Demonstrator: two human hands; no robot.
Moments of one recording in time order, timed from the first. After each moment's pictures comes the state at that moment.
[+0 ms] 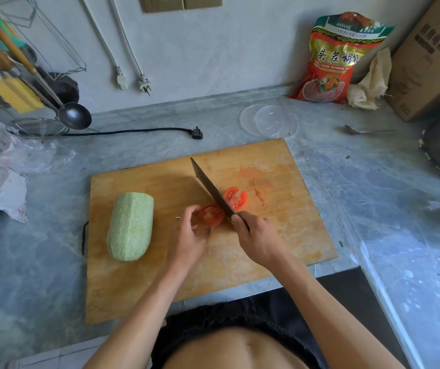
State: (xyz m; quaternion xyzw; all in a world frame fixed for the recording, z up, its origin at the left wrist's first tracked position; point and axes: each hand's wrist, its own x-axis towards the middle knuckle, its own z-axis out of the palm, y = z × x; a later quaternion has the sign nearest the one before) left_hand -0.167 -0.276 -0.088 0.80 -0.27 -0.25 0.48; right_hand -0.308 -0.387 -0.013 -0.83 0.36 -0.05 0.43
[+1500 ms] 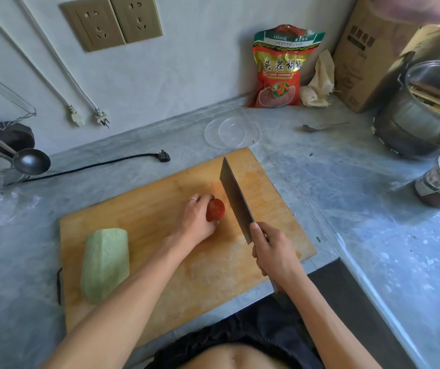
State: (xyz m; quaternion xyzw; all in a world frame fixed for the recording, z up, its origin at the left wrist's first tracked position) left_hand -0.155 -0.386 -0.054 0.81 -0.52 -0.21 0.18; right_hand -0.364 -0.400 0.005 -0.67 0.52 -0.15 0.51
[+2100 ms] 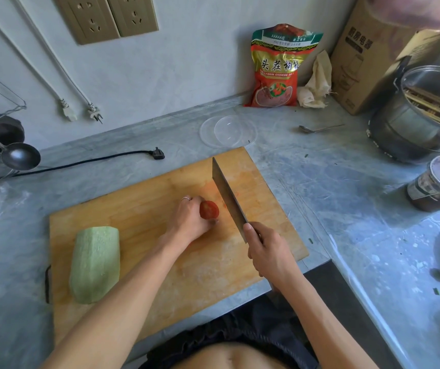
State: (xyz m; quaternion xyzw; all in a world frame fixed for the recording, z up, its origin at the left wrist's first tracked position) left_hand -0.157 -0.392 -0.054 0.83 -0.48 -0.24 0.17; right_hand -0.369 -0.405 0.012 -0.71 0.50 -0.13 0.48
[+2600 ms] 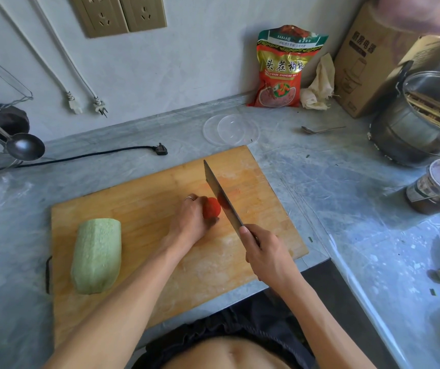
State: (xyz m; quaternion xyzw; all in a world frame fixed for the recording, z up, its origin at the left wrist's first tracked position) left_hand -0.164 -0.380 -0.061 0.82 -0.51 -0.19 0.21; right_hand -0.370 -0.391 0.020 -0.74 0.47 -0.11 0.46
